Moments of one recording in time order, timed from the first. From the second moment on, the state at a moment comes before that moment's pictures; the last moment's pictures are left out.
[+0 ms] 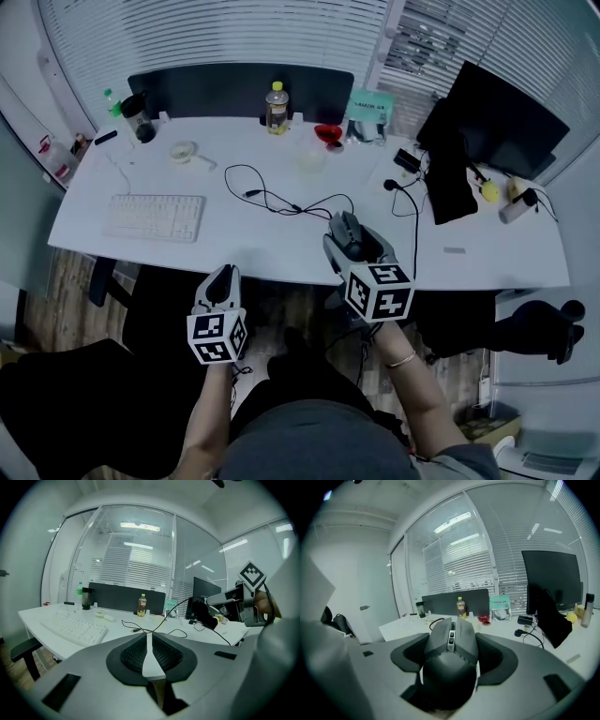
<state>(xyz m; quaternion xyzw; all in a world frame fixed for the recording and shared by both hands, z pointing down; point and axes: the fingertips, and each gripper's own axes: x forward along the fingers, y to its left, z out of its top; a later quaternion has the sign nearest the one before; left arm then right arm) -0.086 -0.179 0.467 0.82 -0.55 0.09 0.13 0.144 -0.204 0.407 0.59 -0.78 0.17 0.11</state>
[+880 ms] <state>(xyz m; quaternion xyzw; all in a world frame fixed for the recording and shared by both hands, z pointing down) -0.071 -0.188 0.476 0.82 -0.55 0.09 0.15 0.171 -0.214 0.452 0.59 -0.76 0.21 0.15</state>
